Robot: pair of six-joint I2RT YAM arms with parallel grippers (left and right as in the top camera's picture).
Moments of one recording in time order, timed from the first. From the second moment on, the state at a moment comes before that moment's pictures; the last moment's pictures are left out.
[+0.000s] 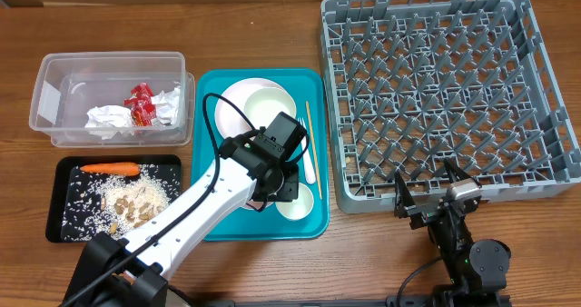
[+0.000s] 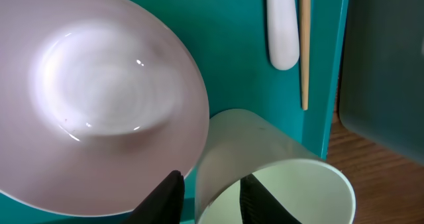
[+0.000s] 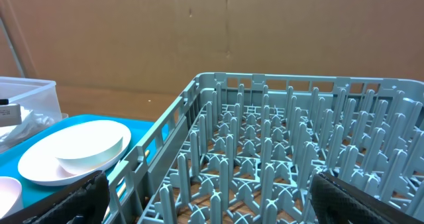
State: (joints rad) left arm -0.63 1.57 1.09 -0.90 0.07 -0.60; right arm 0.05 0.01 0.02 -0.01 -0.22 0.02
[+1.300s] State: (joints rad) left arm -0.64 1.57 1.09 -0.92 0.08 -0.60; right arm 0.05 0.01 0.02 -0.01 -0.25 0.16
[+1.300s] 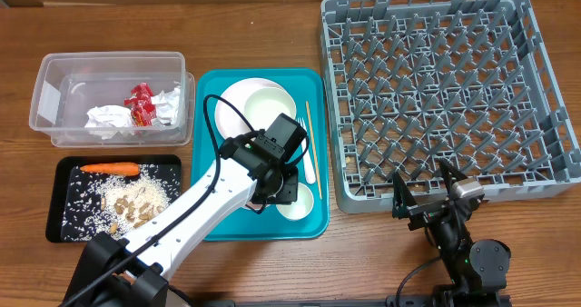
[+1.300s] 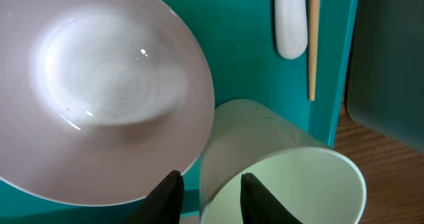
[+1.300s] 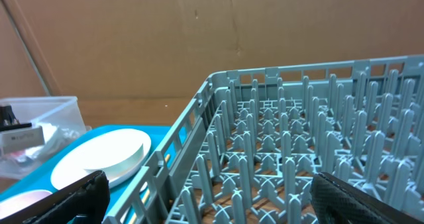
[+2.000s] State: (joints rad) left arm -0.64 1.57 1.09 -0.93 0.09 -0.60; right arm 0.05 0.20 0.52 -0.48 -0.25 0.25
